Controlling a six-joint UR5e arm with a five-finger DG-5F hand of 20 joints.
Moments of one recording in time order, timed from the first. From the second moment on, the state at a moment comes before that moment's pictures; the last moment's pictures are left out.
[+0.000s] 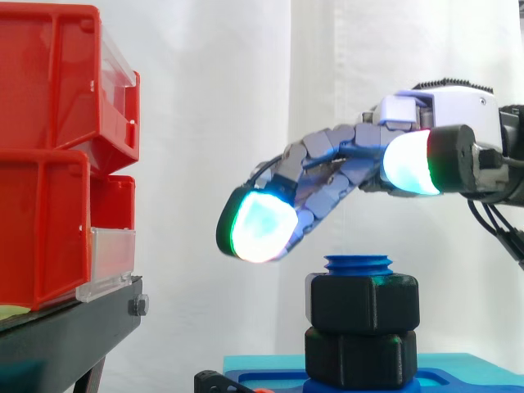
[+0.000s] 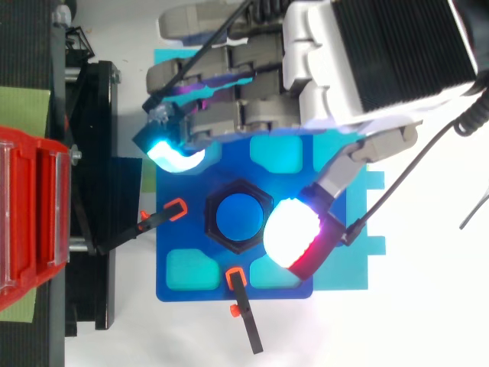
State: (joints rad) arm -0.02 -2.26 -1.16 -2.74 -1.97 -1.36
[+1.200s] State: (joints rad) arm 0.05 -2.27 -1.22 -2.71 -1.88 -1.36
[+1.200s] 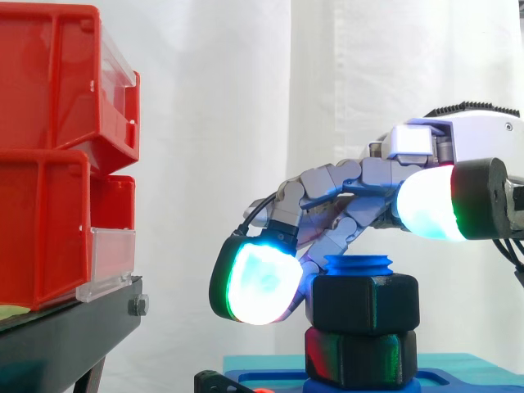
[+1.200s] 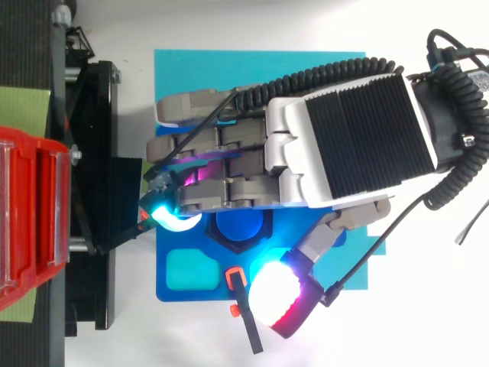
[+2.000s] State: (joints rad) arm -0.01 -2.27 -1.22 -2.73 -1.92 -1.36
